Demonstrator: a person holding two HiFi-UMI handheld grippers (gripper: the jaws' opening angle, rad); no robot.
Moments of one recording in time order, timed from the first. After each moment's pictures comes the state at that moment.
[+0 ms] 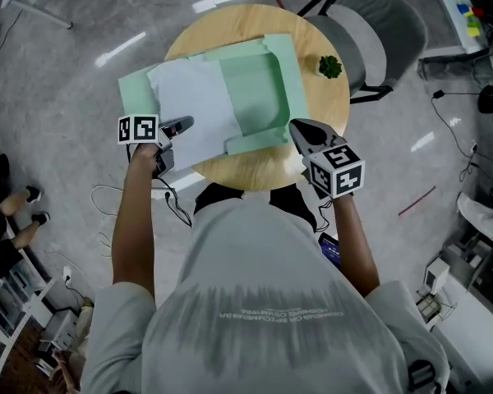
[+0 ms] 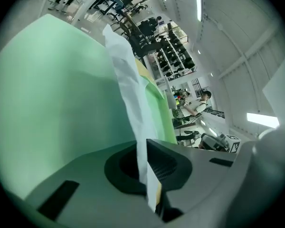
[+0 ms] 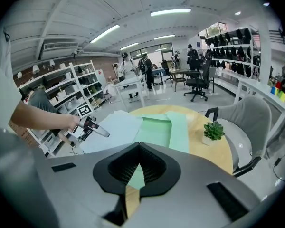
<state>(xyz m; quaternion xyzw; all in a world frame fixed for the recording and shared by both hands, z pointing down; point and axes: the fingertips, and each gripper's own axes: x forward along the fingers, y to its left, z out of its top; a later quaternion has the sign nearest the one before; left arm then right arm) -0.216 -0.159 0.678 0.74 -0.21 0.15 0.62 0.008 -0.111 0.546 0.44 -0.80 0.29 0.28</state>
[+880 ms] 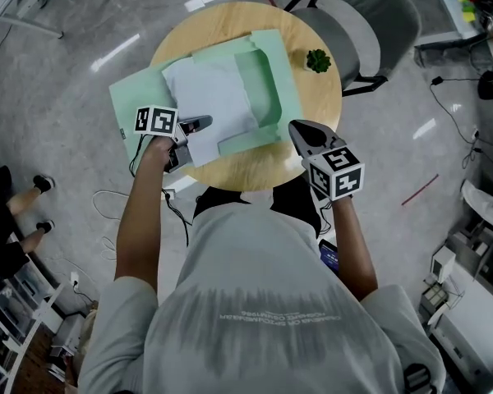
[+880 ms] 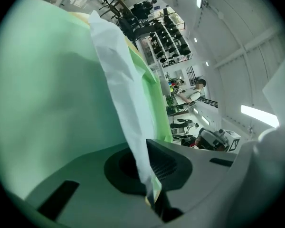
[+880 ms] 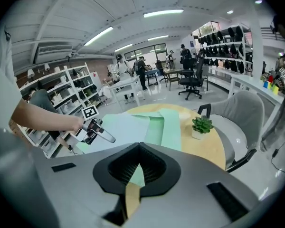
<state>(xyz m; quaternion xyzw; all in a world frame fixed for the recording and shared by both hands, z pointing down) -0.128 -0.149 0.680 0.75 -0.13 0.19 0.63 0.041 -0.101 0.549 0.47 -0.79 0.30 0.27</state>
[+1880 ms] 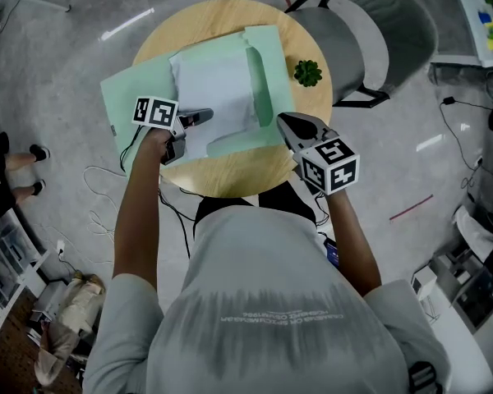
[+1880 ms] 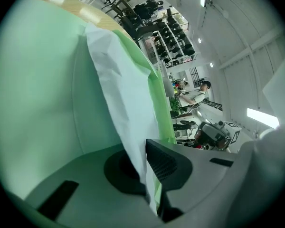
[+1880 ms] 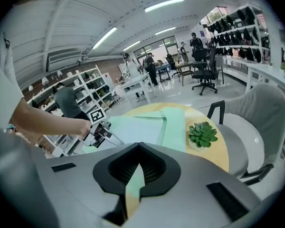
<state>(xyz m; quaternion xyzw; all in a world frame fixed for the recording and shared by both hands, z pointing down) -0.058 -0.172 0.689 0.74 -0.15 0.19 0.63 0.086 -0.157 0.564 0.37 -0.83 0.33 0.25</state>
